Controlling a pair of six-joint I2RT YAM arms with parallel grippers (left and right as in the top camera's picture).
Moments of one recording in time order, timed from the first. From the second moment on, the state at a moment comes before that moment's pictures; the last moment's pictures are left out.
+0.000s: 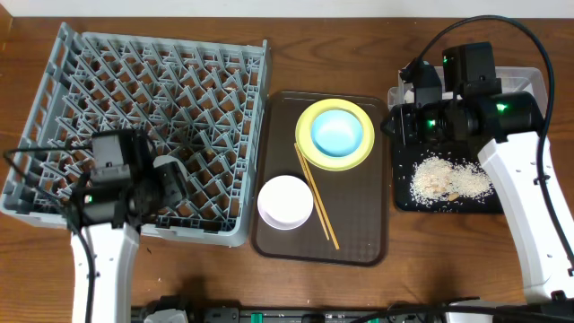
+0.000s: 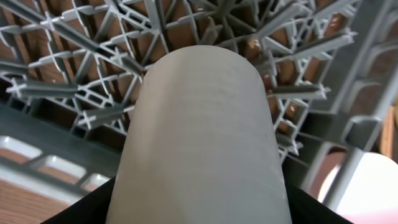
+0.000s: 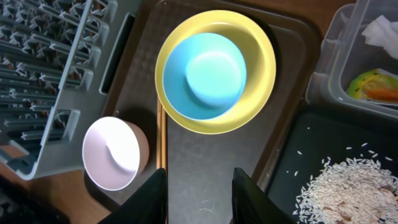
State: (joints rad) left arm 0.14 1.12 0.98 -1.01 0.05 -0.25; right arm 0.16 1.51 1.47 -1.06 -0.37 0.04
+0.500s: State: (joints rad) left arm 0.14 1.39 0.98 -0.88 0.00 -0.24; right arm 0.16 1.51 1.47 -1.11 -0.36 0.03
